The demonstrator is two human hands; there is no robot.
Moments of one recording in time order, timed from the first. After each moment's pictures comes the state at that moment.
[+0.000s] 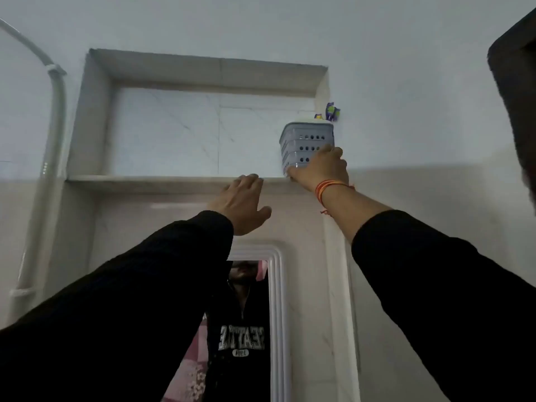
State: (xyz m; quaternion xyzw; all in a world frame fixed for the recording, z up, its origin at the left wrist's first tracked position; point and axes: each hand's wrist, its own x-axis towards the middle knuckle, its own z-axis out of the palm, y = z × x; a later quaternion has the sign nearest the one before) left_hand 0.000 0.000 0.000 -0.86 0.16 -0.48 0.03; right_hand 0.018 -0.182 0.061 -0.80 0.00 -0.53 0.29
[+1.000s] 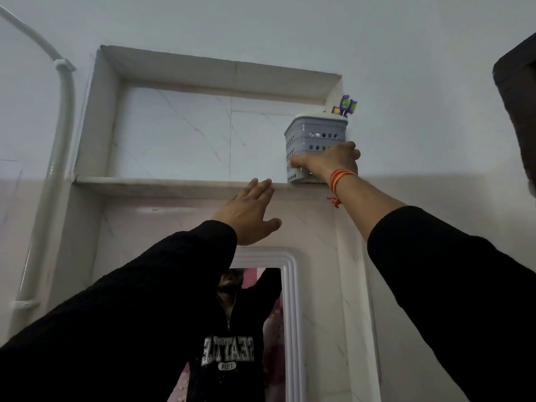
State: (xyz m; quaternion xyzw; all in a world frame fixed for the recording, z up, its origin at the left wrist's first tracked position) left_hand 0.024 0.038 0.002 -0.87 0.23 -0.44 0.01; right_hand 0.009 -0.157 0.086 -0.73 0.02 -0.50 0.46
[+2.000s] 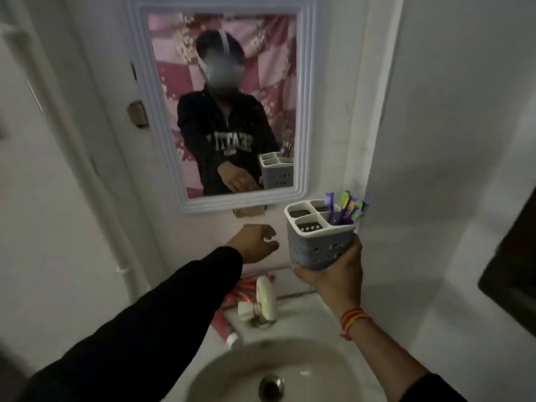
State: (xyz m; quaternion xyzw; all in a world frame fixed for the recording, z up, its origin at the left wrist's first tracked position) left_hand -0.023 0.079 -0.464 -0.96 0.15 0.05 -0.22; right_hand -0.114 -0.108 -0.523 -0.78 0.09 -0.32 0.53
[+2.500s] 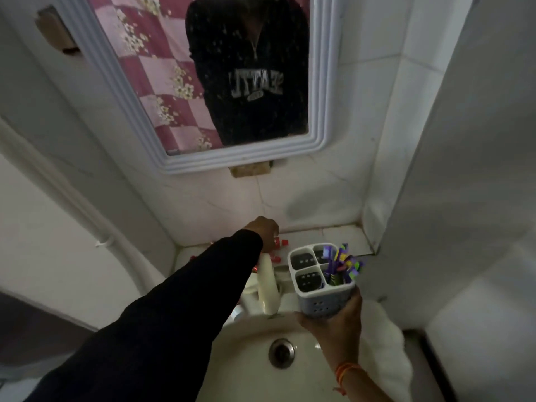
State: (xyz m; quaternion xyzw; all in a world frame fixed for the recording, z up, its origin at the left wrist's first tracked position) left_hand 0.076 0.062 -0.601 -0.97 0.06 0.22 -0.05; right_hand -0.110 -0.106 -0.721 -0.77 0.15 -0.15 0.61
